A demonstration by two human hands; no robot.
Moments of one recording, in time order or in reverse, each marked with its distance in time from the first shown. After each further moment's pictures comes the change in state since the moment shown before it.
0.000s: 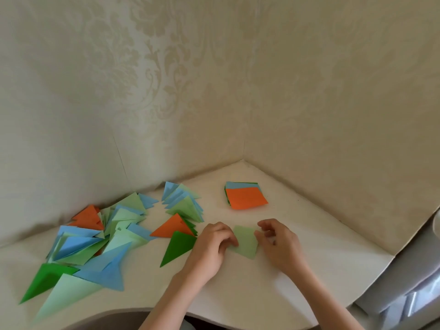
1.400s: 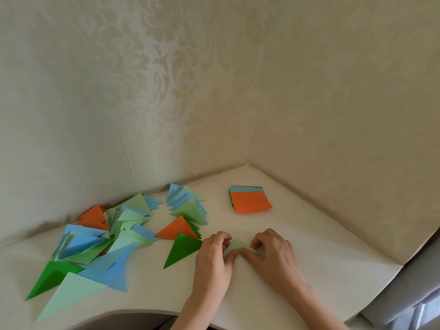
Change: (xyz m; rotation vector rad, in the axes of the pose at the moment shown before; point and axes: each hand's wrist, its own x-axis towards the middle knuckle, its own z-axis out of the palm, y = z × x) left_hand -0.023 0.022 0.018 0.022 0.324 -0.216; right_hand -0.011 -0.006 0.017 -0.298 -0.051 -0.187
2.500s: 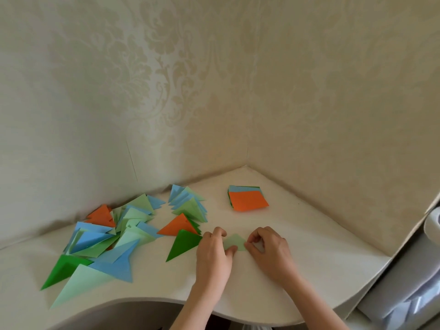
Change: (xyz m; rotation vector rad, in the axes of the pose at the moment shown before) left_hand 0.000 0.023 -0.009 0.148 -0.061 -0.174; right_hand -0.001 0.011 0.004 0.165 0.024 -0.026
